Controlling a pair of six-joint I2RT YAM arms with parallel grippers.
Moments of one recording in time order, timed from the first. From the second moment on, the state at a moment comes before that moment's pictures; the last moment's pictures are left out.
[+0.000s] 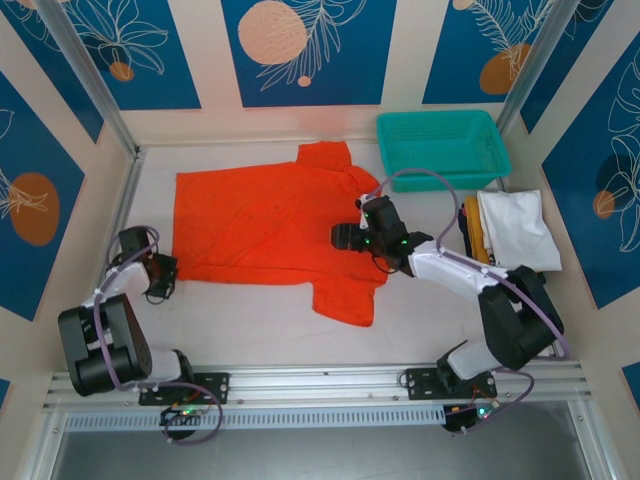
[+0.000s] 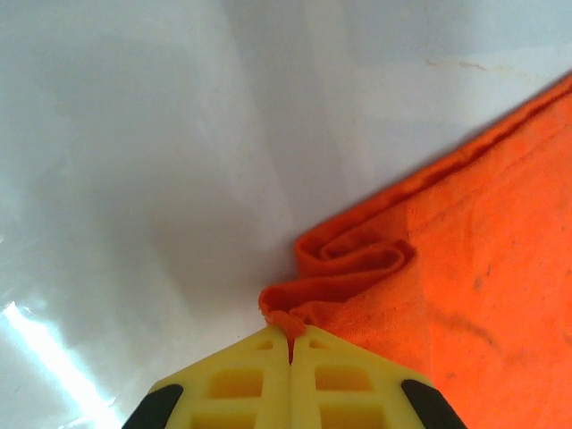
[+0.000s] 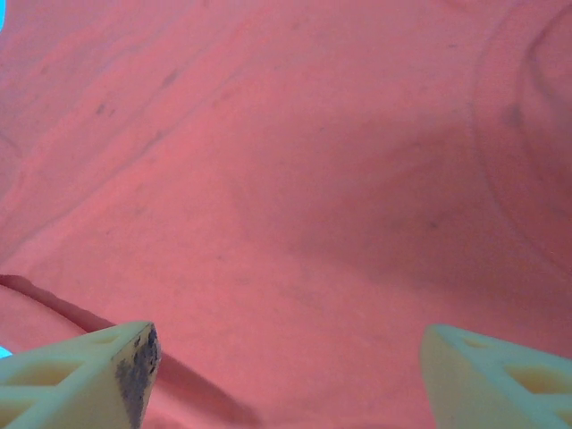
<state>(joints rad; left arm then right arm) 0.33 1.33 0.62 -0.43 0.13 -1.00 0.54 1.44 0.84 -0.15 -0.03 0.48</state>
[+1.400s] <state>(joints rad) 0.33 1.25 0.56 -0.49 0.12 -0.99 0.52 1.35 0.55 -0.29 -0.13 1.42</state>
